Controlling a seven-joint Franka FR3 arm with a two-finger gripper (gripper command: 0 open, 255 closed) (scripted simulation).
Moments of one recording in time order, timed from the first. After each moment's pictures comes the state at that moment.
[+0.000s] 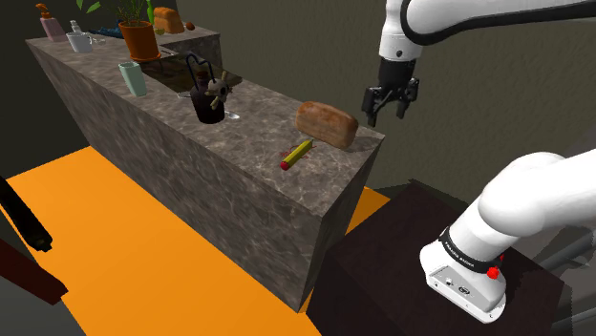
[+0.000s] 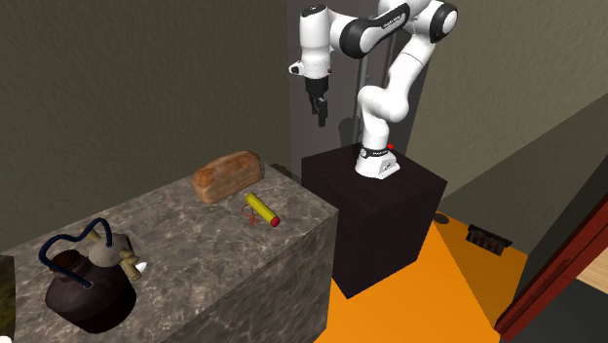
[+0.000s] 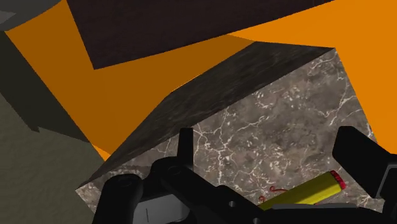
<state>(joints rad) -0.06 -0.63 0.16 -2.48 0.03 1.72 0.33</state>
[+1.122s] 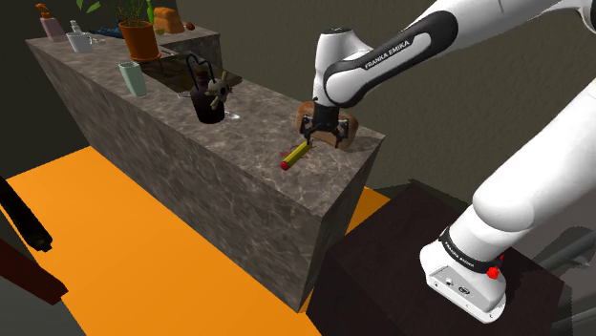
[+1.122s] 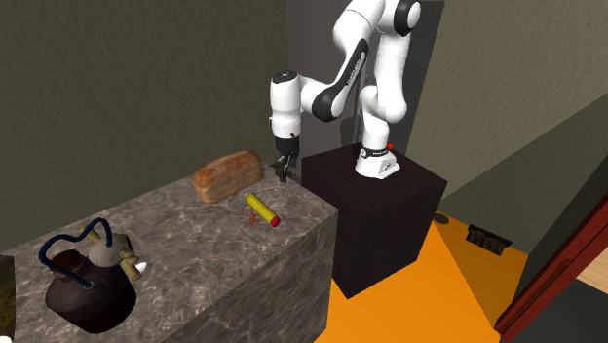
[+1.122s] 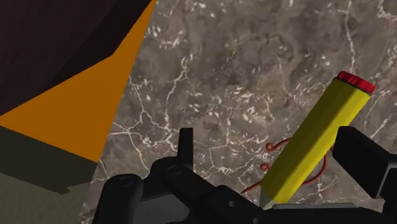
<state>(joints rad) -0.18 -0.04 0.38 -2.36 -0.05 2.29 1.08</state>
